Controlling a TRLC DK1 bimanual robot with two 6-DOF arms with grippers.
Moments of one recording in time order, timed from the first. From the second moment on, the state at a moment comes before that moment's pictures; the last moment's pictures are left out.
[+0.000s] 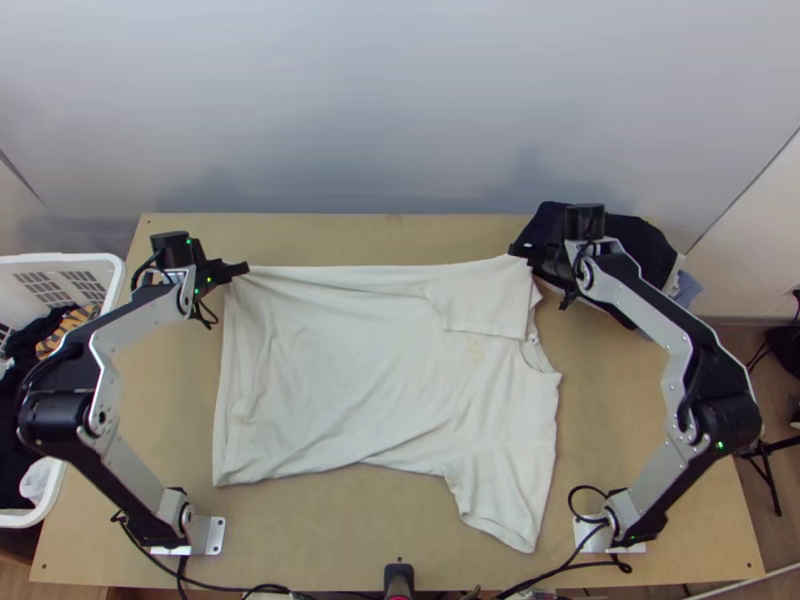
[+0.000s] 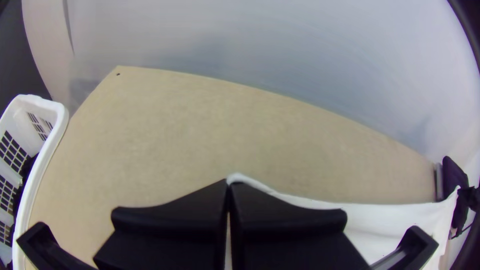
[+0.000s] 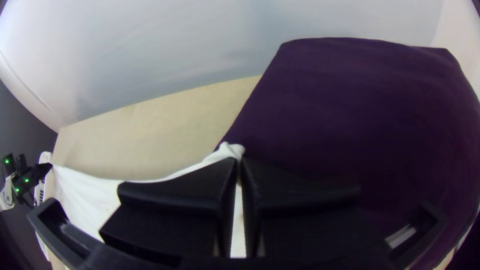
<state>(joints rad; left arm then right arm) 0.09 1.84 1.15 0.05 0.00 -0.18 0.16 1.85 1.35 -0.23 -0.05 0.31</state>
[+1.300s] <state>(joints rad) 0.20 1.78 1.26 -0.57 0.16 -0.03 0.21 1.79 1.42 -0.97 -0.04 0.42</state>
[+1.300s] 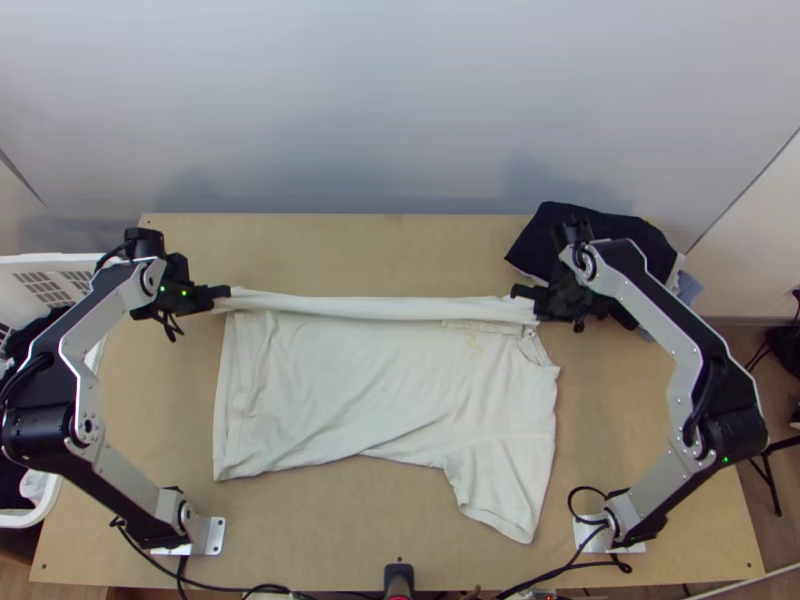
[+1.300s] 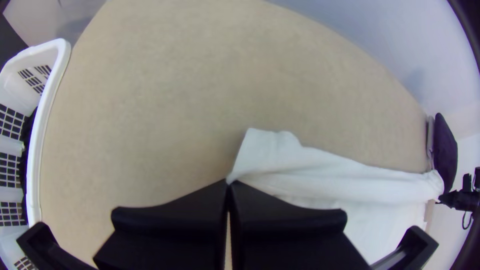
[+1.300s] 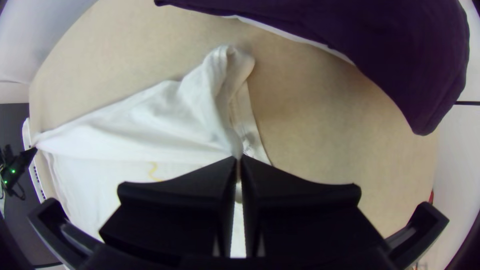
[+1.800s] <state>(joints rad) 0.14 1.61 1.09 -0.63 0.17 -0.04 0.25 1.71 1.17 -0.79 0.03 0.45</state>
